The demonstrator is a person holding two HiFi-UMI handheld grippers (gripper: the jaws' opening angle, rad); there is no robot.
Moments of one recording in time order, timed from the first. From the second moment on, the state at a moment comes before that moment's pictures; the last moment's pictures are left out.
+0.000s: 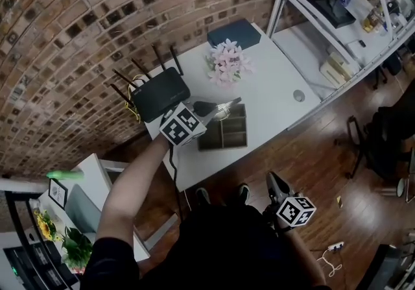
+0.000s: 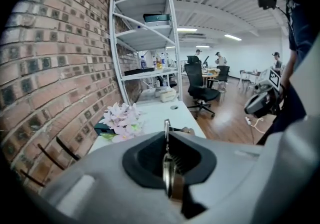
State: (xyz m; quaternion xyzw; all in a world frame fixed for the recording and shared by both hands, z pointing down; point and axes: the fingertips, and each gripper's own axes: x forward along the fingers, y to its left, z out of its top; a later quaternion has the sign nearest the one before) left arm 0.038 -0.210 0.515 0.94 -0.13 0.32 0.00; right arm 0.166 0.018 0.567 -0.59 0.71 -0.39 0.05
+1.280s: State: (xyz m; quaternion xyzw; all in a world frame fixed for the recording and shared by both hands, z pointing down) left arm 0.055 -0.206 0.564 0.94 -0.05 0.35 0.00; right arm 0.176 0.024 0.576 -0.60 0.69 -0.41 0.04
